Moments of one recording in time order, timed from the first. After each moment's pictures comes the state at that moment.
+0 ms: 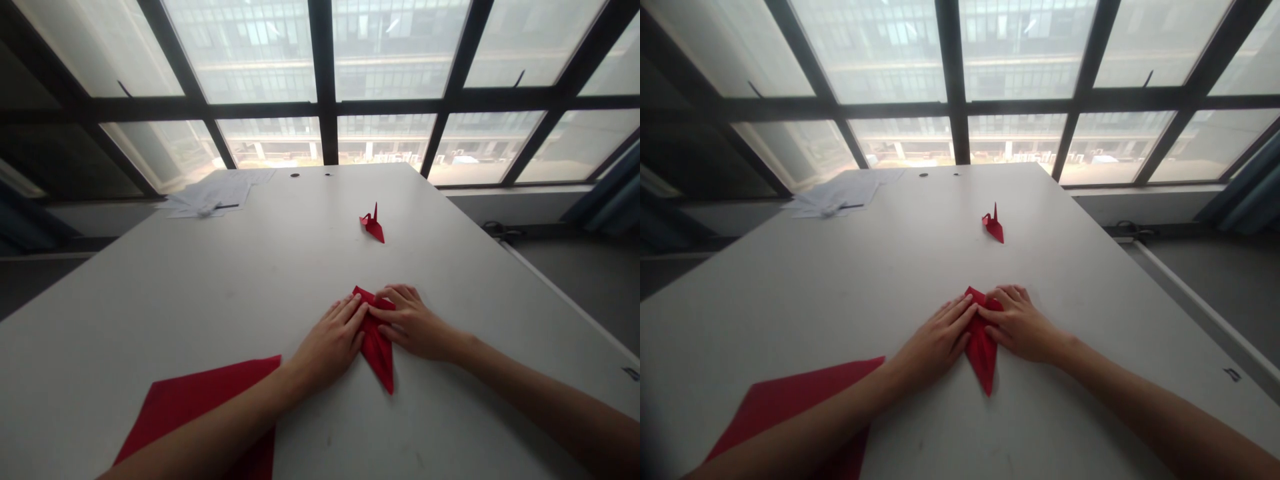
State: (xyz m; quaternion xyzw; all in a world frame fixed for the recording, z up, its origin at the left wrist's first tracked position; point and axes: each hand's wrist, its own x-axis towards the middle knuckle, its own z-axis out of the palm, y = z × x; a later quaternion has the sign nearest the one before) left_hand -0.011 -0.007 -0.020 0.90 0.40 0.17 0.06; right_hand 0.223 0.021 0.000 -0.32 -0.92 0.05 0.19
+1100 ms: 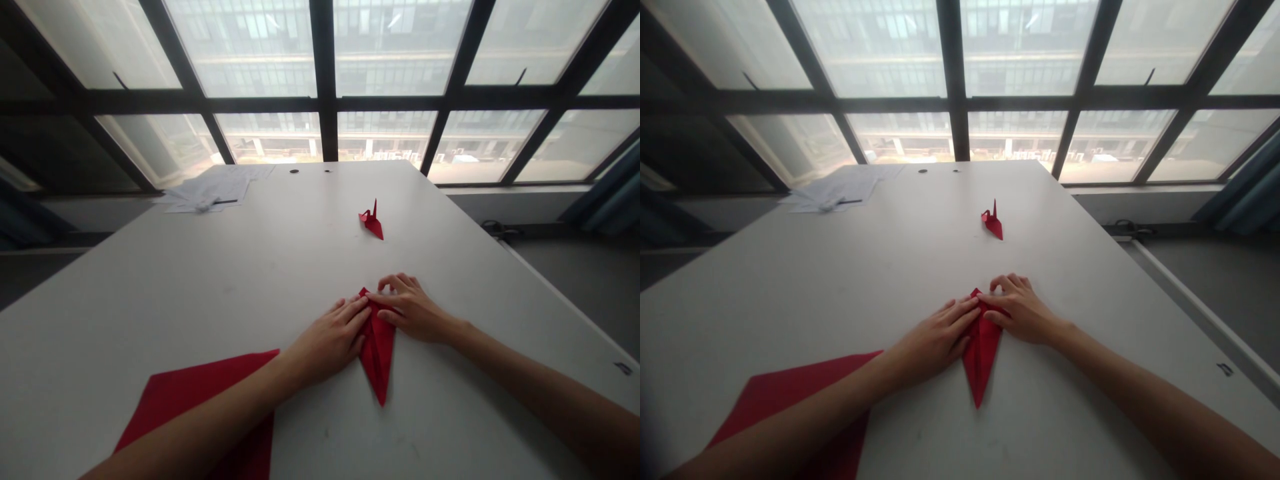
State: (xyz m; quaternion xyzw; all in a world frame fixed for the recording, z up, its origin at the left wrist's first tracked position) left_hand -0.011 -0.008 -0.007 0.92 0.35 0.14 0.07; right_hand 0.230 0.038 -0.004 -0.37 -0.91 0.08 0.17
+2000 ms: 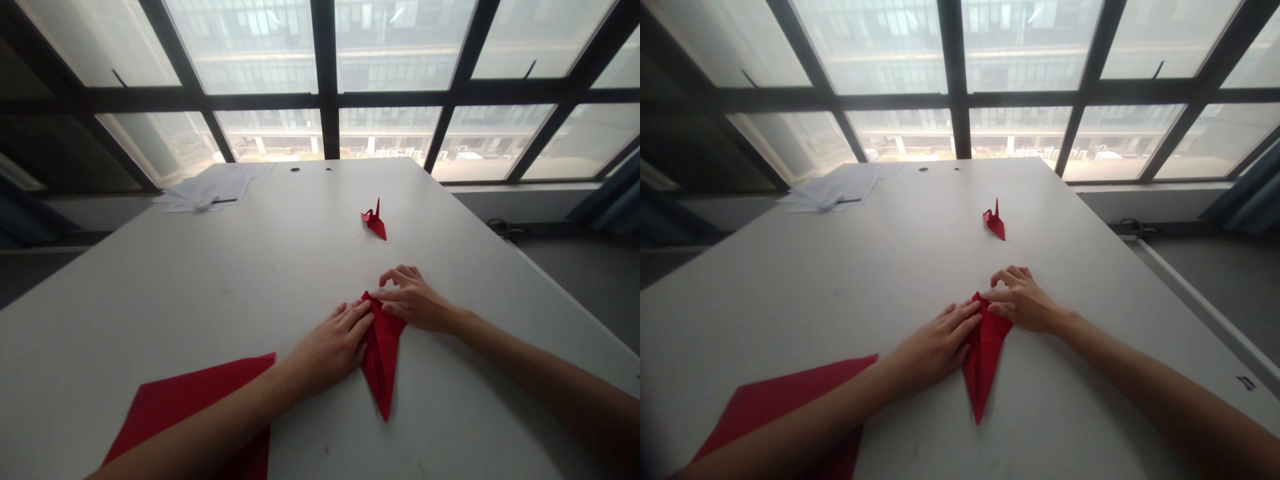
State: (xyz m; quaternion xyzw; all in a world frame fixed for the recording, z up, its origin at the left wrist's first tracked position) left_hand -0.010 -0.008 -0.004 0.93 0.34 0.13 0.07; right_hand 0.239 0.070 -0.005 -0.31 -0.93 0.06 0.19
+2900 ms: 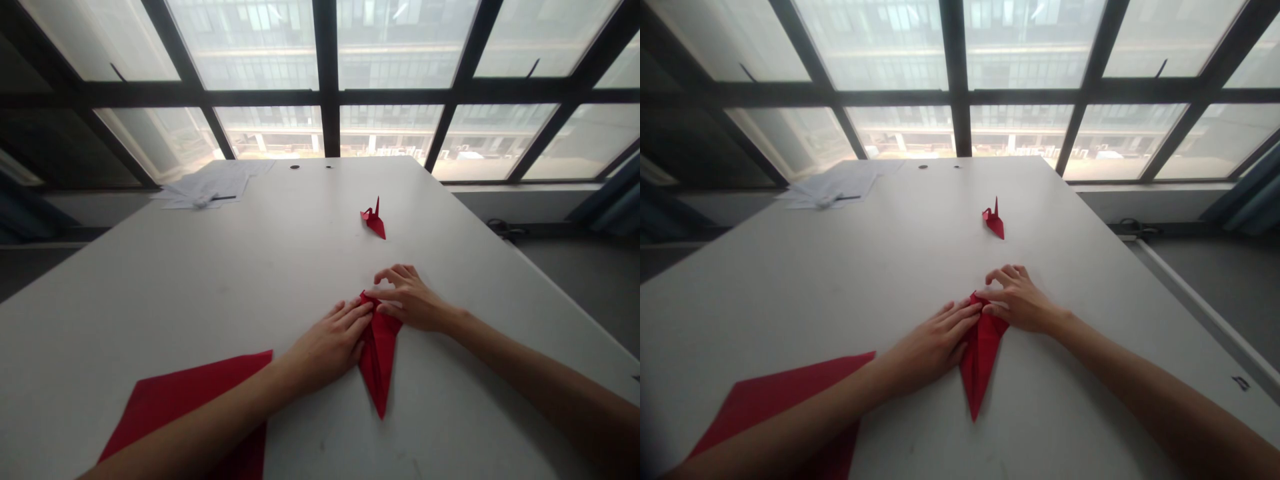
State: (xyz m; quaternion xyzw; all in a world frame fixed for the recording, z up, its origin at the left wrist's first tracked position) left_hand -0.009 -0.008 -0.003 0.93 0.35 0.13 0.09; right_hand 0.234 0.066 -0.002 -0.32 -0.93 0.05 0.17
